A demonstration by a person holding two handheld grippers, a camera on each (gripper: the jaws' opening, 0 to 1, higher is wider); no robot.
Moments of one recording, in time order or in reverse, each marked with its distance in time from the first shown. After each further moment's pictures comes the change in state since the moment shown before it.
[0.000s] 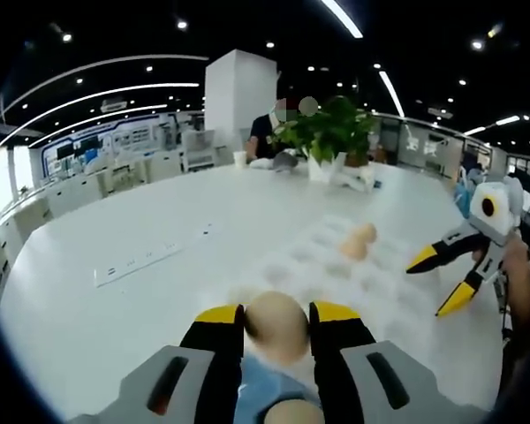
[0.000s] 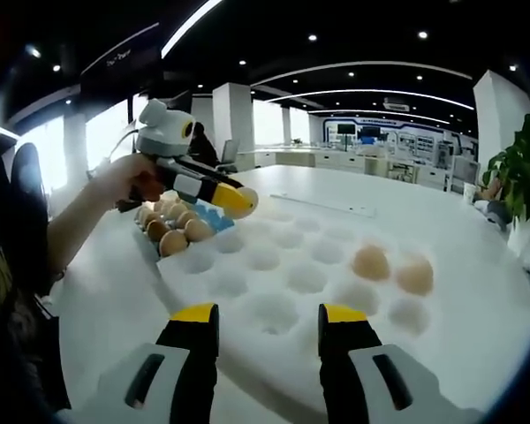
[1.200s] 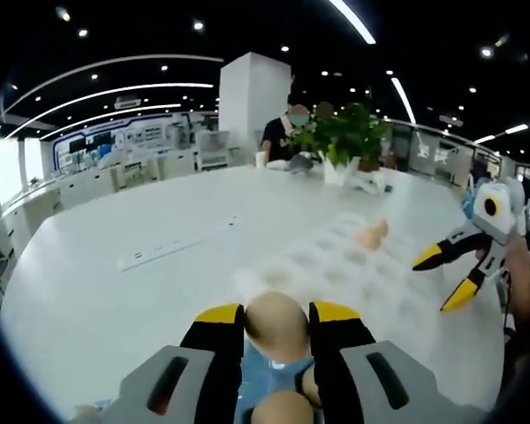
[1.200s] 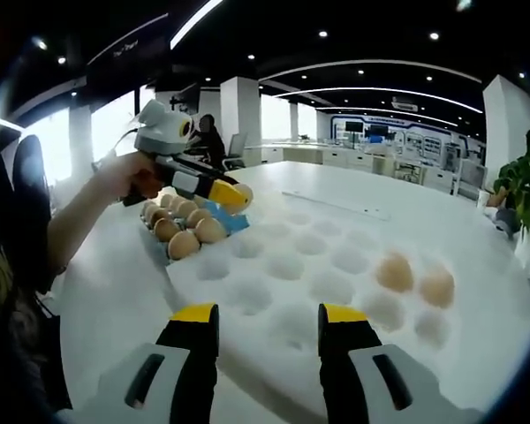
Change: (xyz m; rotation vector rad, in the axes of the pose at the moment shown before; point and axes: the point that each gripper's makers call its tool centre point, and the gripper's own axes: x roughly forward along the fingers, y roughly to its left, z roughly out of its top) left arm -0.035 0.029 -0.021 -0.041 -0.017 0.054; right arm 0.019 0.020 0.005 -0.031 0.028 0.024
